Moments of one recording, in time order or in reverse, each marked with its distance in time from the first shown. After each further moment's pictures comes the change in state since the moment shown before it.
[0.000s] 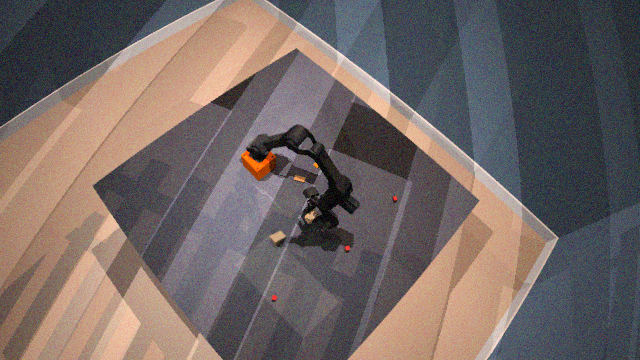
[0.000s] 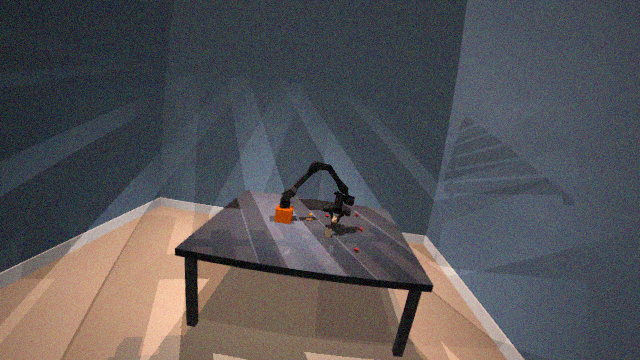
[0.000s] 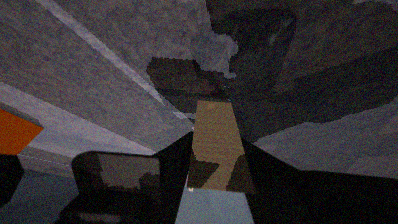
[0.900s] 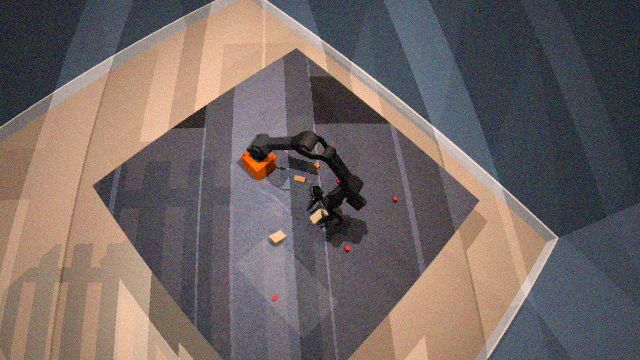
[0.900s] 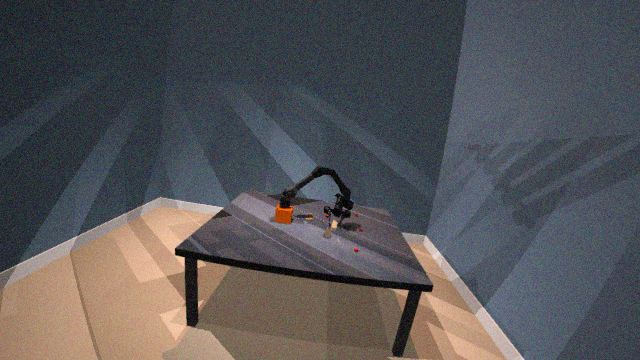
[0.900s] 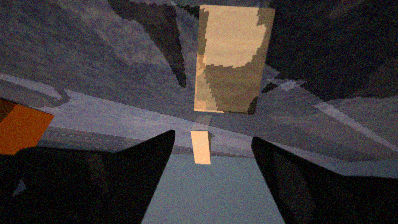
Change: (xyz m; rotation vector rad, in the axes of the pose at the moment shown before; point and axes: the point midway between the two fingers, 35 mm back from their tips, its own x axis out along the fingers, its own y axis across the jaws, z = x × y) arm -0.006 0.000 0.016 0.003 0.247 0.000
